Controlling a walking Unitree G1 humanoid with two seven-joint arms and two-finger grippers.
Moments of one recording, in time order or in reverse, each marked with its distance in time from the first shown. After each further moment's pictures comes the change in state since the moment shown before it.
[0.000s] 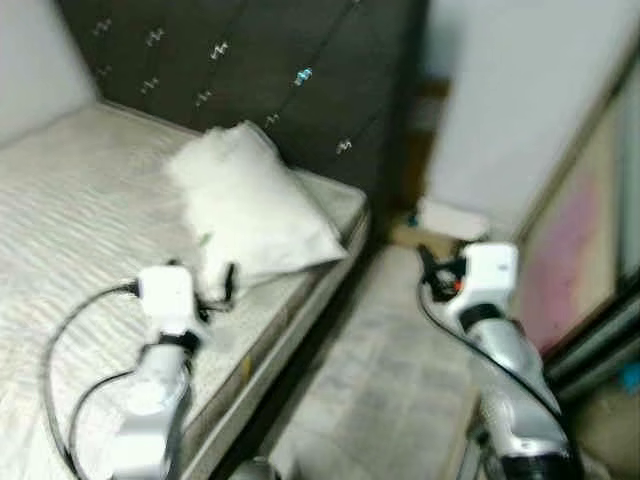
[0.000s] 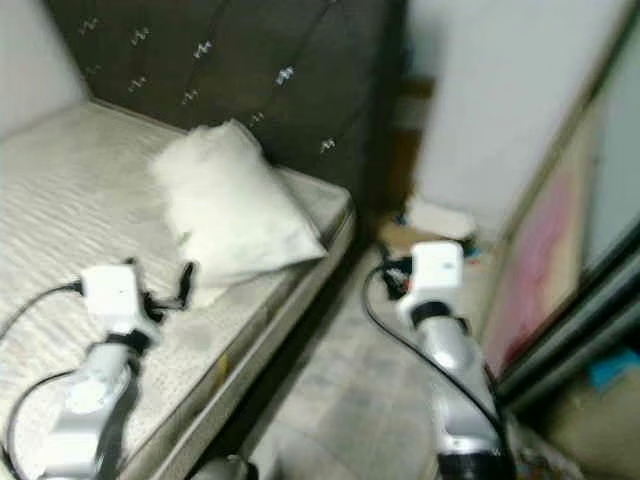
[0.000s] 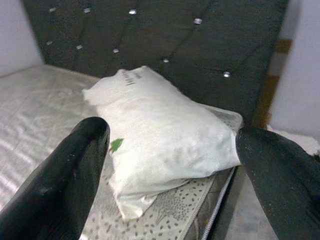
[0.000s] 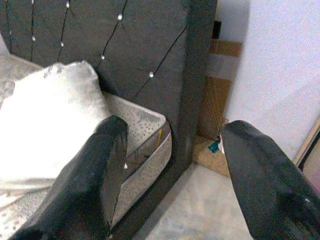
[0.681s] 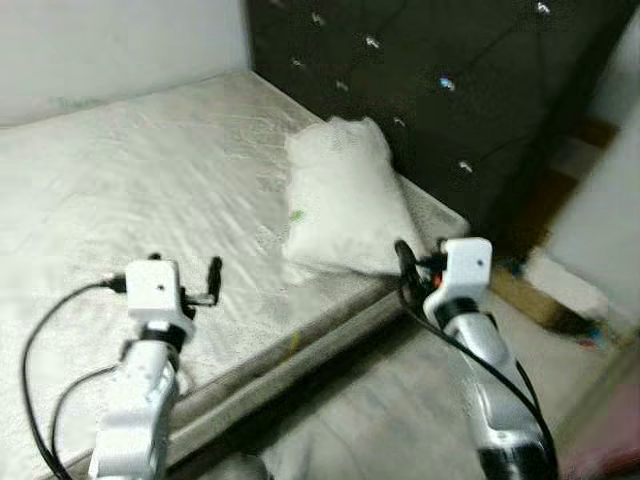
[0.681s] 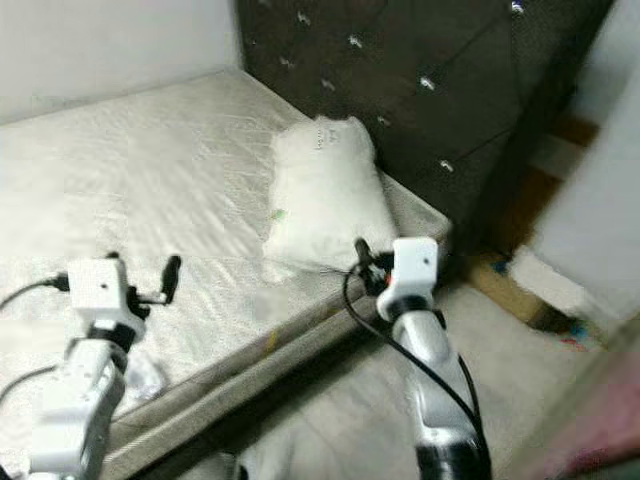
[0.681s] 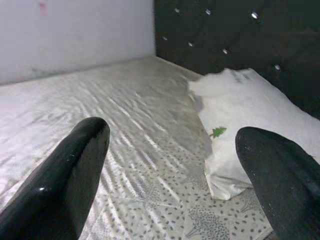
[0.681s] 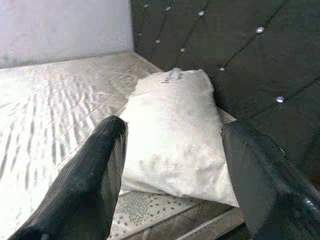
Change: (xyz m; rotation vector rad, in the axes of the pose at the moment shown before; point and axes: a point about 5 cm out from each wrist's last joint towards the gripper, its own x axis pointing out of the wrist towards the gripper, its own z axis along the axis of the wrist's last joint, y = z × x) left arm 0.001 0.009 0.003 0.009 -0.011 0.036; right arm 0.006 0.018 0.003 0.020 -0.015 0.058
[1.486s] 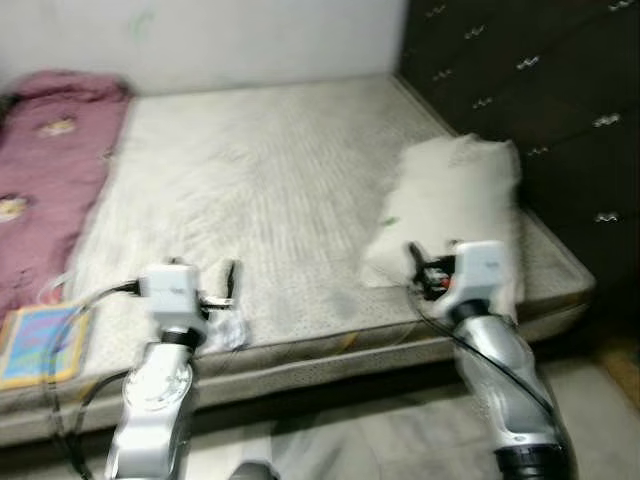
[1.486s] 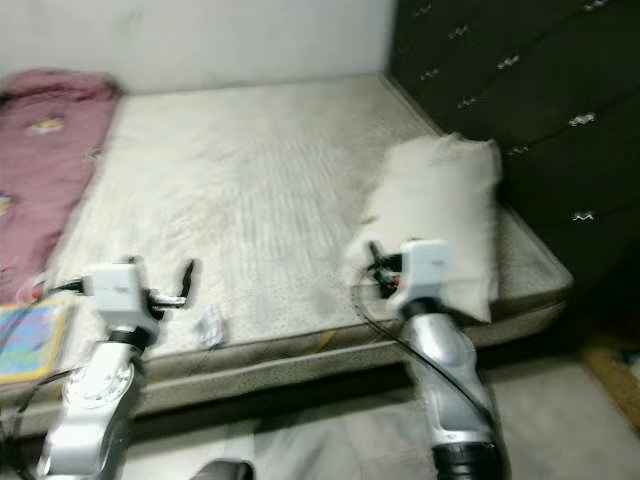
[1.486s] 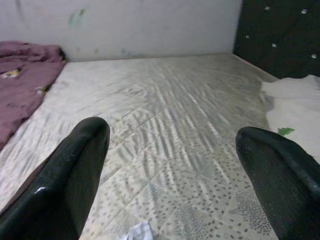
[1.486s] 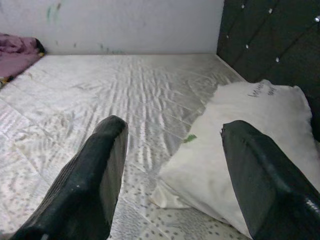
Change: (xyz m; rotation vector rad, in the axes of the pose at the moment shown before) left arm 0.000 -0.013 -0.003 -0.020 0.009 -0.038; right arm -0.003 -0.012 -0.002 -0.011 0.007 -0.028
